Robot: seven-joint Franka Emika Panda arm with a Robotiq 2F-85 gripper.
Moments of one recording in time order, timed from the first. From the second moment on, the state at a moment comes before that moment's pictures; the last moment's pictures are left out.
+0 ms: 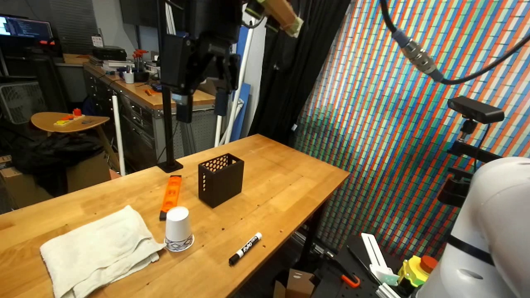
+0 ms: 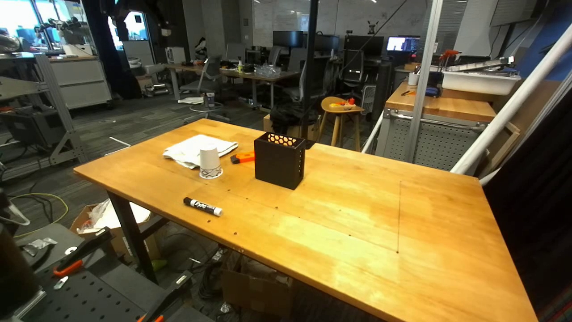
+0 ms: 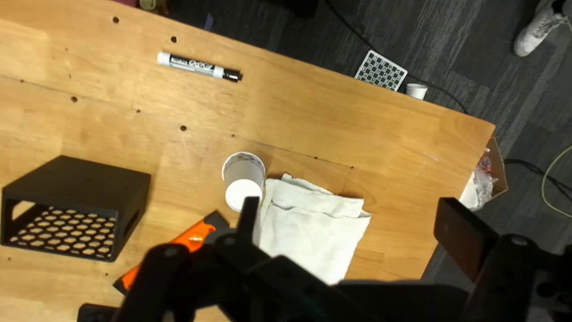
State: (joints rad) arm 0.14 -0.37 0.15 -2.23 0.16 1.86 -0.10
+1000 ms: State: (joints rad) arm 0.23 0.13 0.23 -2.05 -0.07 2.31 -0.29
